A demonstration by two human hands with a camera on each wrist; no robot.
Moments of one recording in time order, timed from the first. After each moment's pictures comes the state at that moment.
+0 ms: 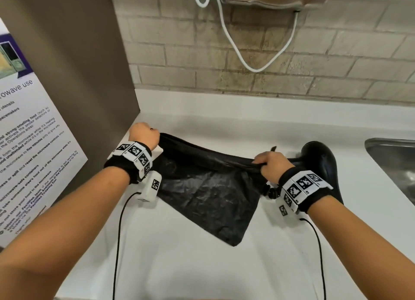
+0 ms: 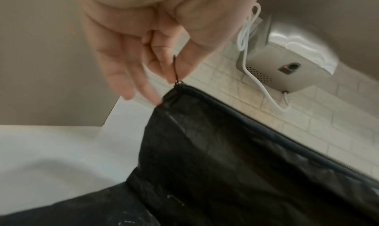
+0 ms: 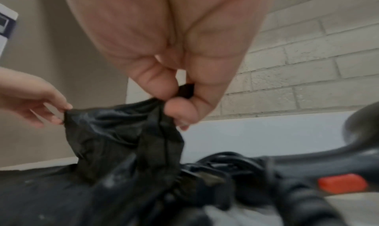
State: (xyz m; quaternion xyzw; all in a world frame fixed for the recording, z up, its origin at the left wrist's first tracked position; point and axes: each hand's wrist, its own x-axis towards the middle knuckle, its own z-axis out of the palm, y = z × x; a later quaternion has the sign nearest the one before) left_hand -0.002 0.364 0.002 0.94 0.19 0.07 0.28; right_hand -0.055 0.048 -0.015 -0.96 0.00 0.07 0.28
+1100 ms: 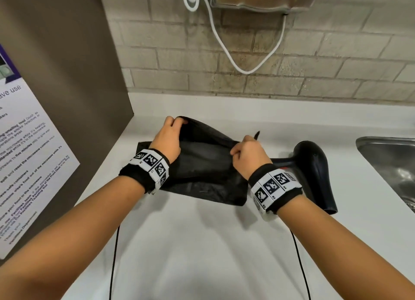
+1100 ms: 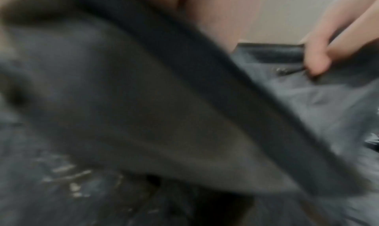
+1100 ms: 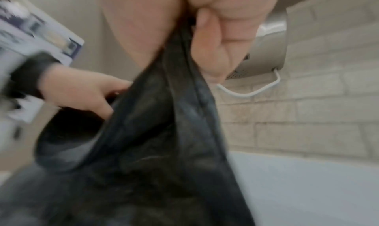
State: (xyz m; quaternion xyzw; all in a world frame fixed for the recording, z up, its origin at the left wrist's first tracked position) left_hand -0.027 0.304 0.005 0.95 -0.08 0.12 0.26; right_hand -0.068 0.098 0.013 -0.96 -0.05 -0.07 0.26
